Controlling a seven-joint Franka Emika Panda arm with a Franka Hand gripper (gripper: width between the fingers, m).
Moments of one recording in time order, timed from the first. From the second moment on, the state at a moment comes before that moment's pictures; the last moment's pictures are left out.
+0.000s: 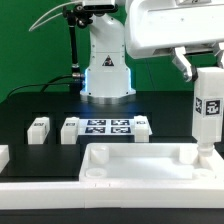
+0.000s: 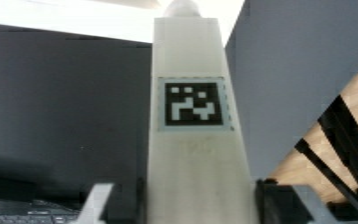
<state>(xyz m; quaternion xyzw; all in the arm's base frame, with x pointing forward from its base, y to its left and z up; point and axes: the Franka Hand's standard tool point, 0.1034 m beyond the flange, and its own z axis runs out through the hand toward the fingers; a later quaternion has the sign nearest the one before) 0.631 0.102 0.165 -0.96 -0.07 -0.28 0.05</state>
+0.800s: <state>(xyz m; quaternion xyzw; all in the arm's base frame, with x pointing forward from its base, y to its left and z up) 0.632 0.104 0.140 -0.96 -0.07 -0.28 0.05</state>
